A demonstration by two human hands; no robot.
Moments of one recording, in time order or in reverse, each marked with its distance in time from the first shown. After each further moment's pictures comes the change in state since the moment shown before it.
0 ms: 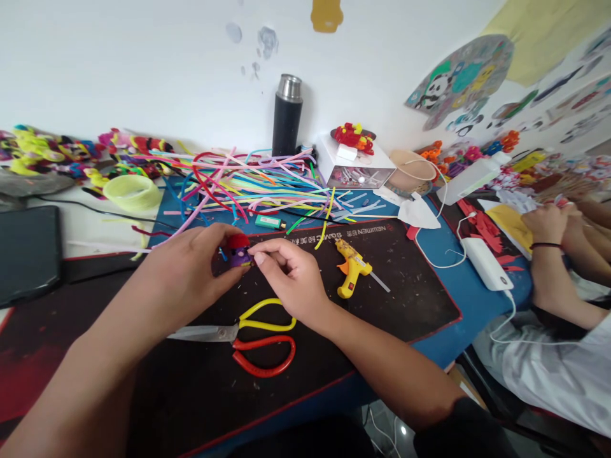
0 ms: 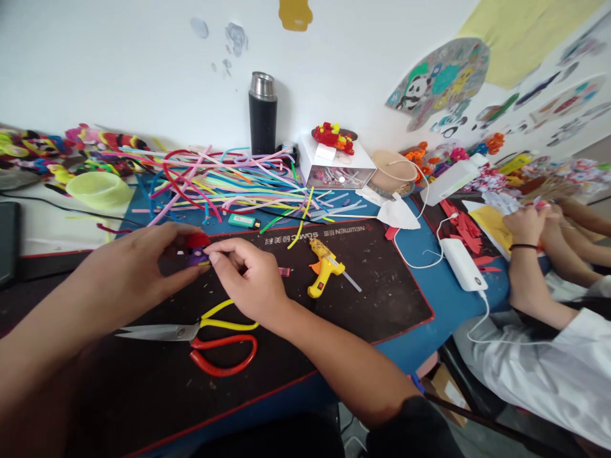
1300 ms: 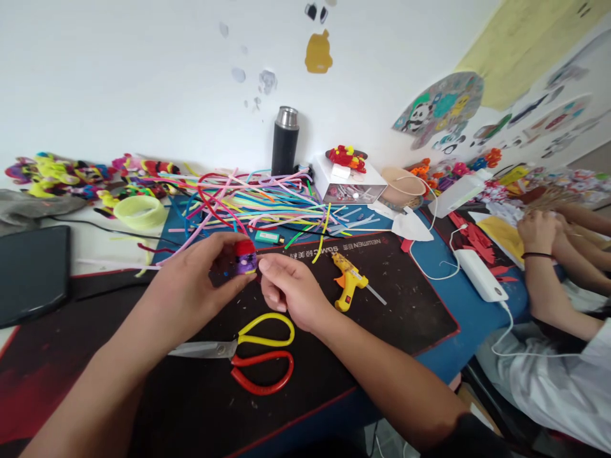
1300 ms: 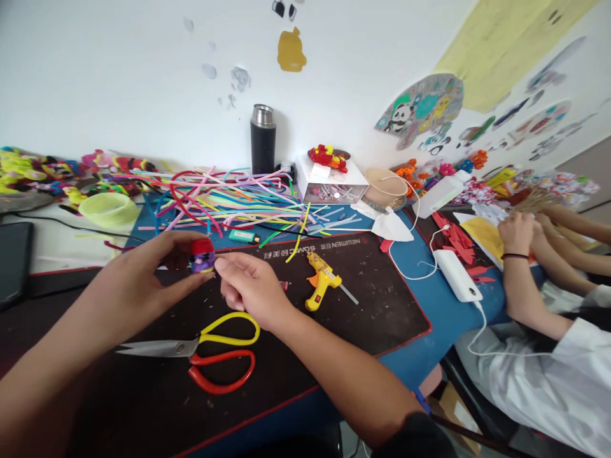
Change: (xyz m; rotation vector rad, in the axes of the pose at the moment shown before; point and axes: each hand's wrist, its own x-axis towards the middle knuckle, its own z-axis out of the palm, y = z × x) left_hand 0.010 0.020 -0.014 -0.379 0.020 -0.207; right_hand 0.007 -0.010 -0.005 0.524 -0.163 0.366
